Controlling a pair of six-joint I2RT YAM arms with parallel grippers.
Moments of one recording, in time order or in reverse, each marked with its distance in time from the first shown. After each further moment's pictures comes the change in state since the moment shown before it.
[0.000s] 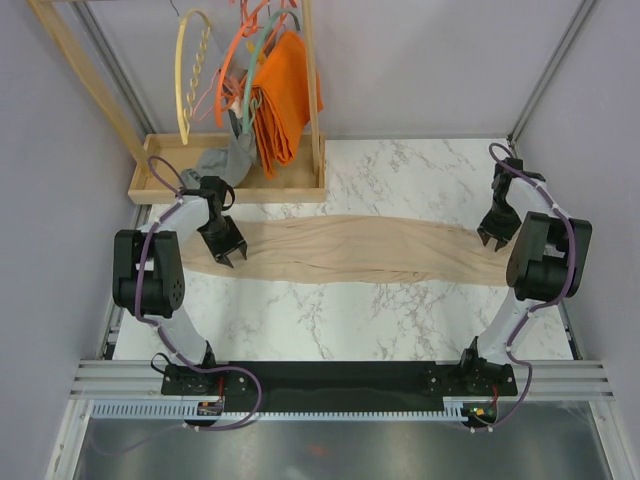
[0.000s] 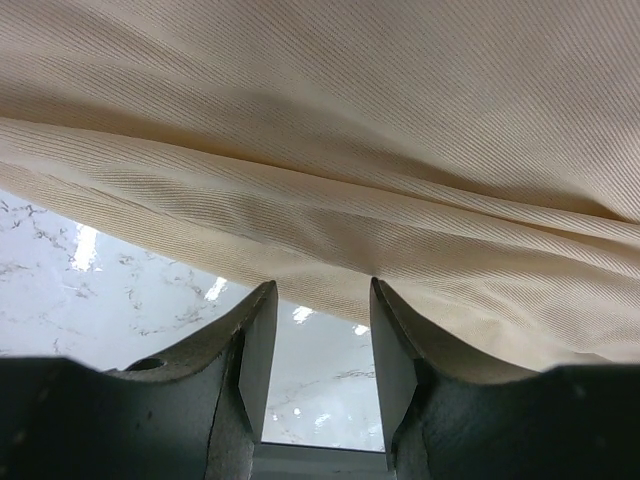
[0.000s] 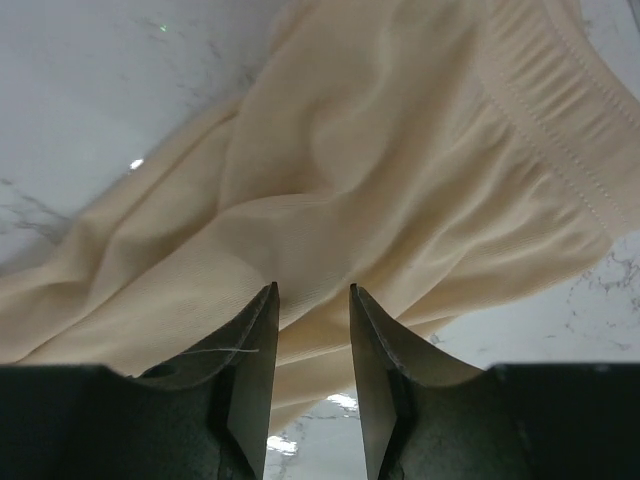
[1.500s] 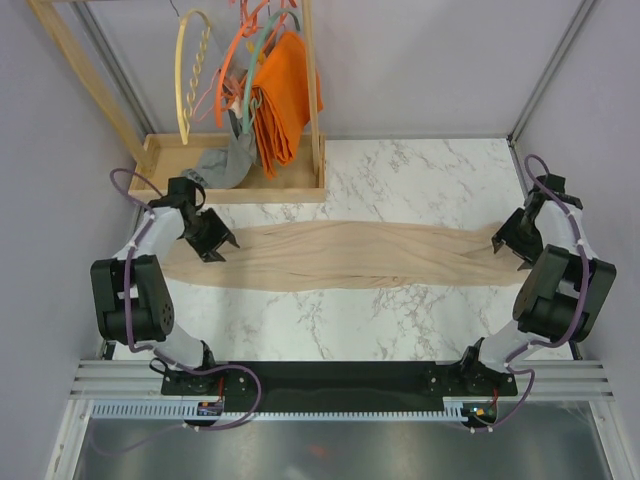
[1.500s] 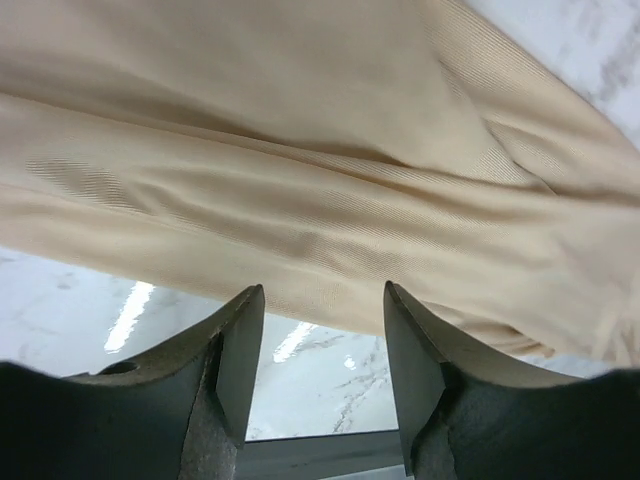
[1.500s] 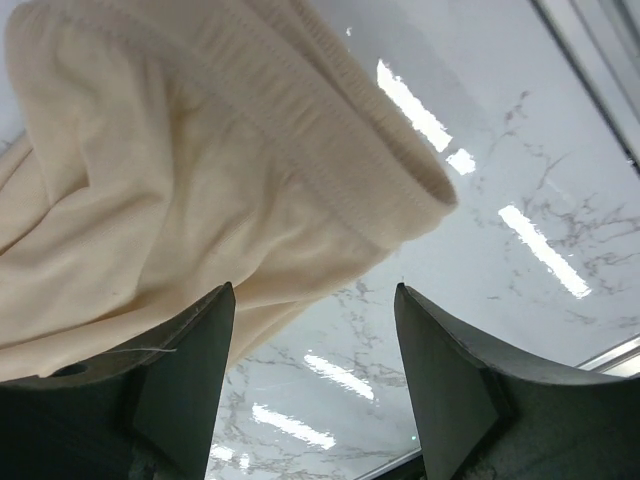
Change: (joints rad) left arm 0.175 -0.173 -0.096 0.070 0.185 0.008; right arm -0.188 -0.261 -0.215 0.017 -0.171 -0.107
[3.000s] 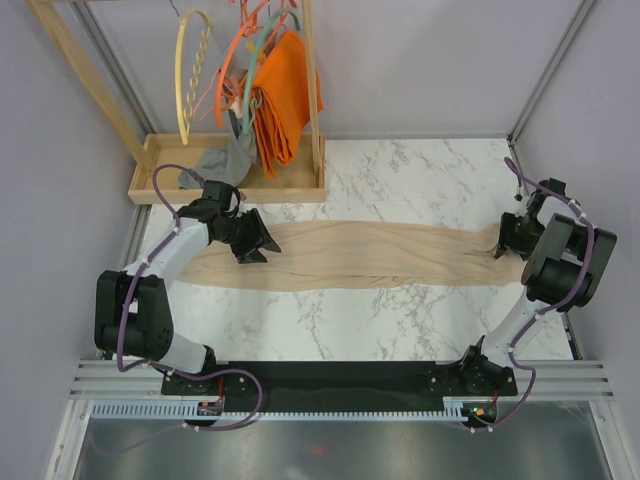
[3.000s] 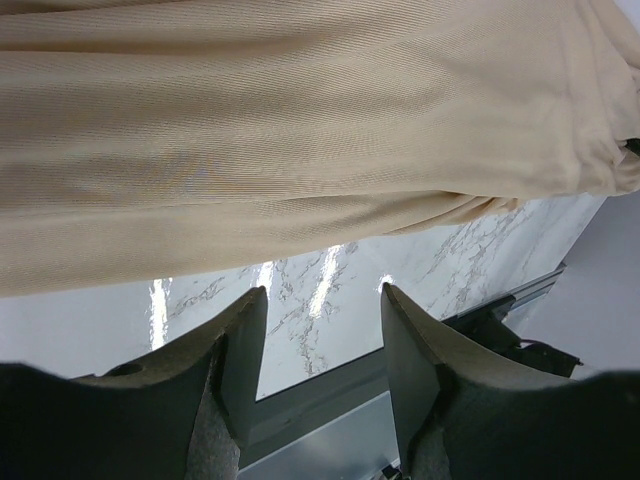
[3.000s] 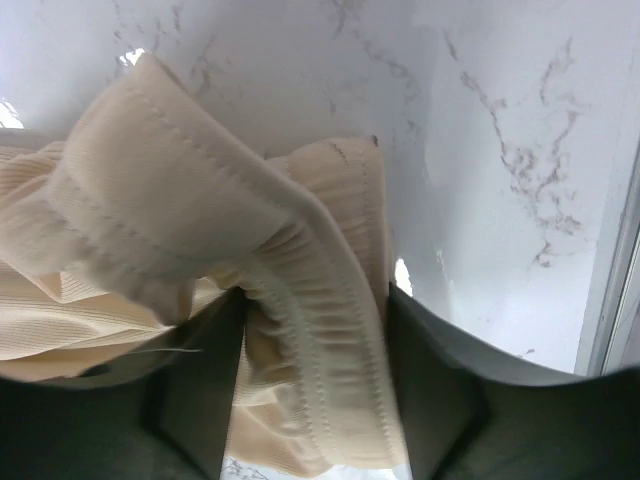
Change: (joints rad) left arm -0.283 -0.109 -0.077 0.129 0.243 0.001; right arm -0.071 0.263 0.051 0.176 -0.197 -0.583
